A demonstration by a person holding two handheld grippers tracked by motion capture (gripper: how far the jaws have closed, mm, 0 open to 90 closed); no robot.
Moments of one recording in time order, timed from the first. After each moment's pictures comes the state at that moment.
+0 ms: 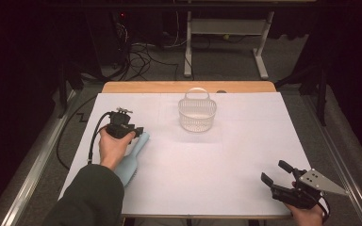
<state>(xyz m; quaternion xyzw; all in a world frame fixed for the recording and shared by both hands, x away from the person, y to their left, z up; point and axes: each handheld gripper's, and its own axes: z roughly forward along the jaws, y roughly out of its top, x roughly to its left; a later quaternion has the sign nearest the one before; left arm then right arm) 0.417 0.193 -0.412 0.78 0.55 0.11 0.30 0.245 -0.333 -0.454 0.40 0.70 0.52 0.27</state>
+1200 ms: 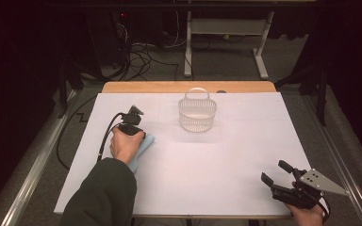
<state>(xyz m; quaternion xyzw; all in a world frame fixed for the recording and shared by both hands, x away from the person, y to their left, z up) 0.444 0.166 -0.437 0.78 0.58 0.04 0.21 0.245 -0.334 -0.454 0.40 0.70 0.53 0.26</state>
